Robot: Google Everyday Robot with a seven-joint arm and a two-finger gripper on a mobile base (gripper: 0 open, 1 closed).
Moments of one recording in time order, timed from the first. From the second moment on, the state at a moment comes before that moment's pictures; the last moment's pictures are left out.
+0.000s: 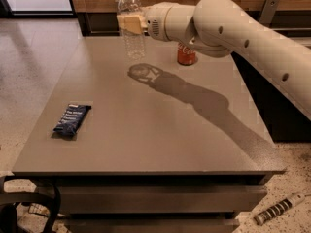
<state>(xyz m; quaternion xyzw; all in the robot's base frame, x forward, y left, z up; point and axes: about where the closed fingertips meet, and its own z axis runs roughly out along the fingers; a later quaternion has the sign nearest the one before) 0.729 0.057 0.987 -0.33 0.68 0.27 0.60</state>
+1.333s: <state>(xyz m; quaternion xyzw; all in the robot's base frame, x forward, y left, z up) 0.599 0.075 0.975 -0.40 0.62 0.34 0.59</state>
